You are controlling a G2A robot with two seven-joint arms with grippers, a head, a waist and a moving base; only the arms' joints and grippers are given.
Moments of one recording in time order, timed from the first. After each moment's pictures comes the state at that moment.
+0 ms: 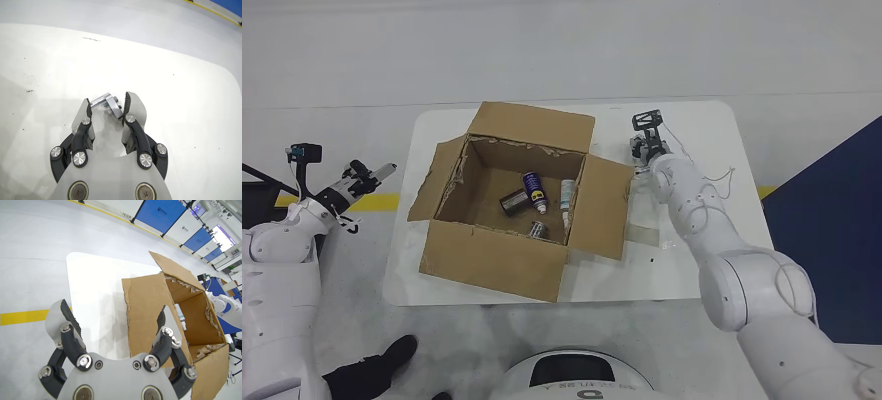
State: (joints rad) left arm 1.26 -1.02 -1.86 -1.13 0.52 -0.72 -0.66; right arm -0.57 -1.54 1.40 -0.19 -1.65 -0.11 -0.06
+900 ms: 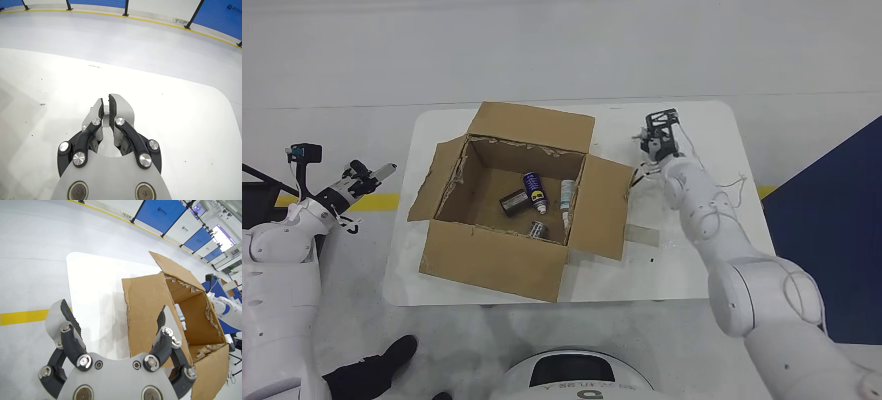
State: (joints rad) left arm 1.26 -1.02 -1.86 -1.13 0.52 -0.72 -0.66; right arm -0.62 -1.47 1.41 -0.23 -1.57 -0.20 -0.29
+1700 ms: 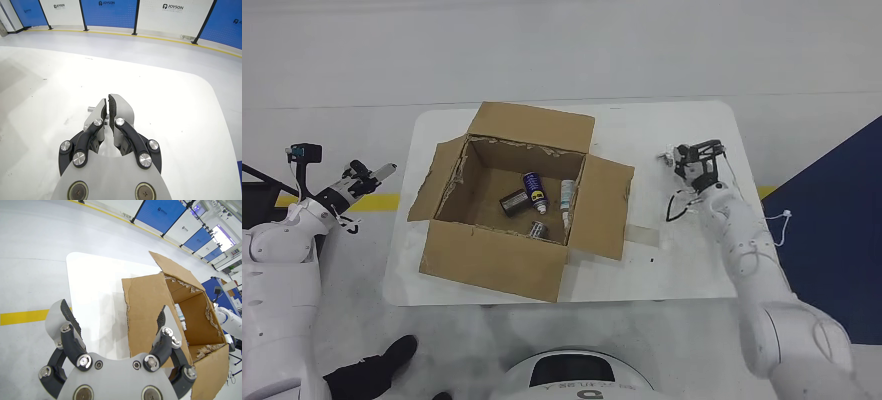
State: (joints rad) left arm 1.26 -1.02 -1.86 -1.13 0.52 -0.72 -0.66; right arm -0.92 -1.28 1.52 -0.53 -1.61 -0.48 -0.46
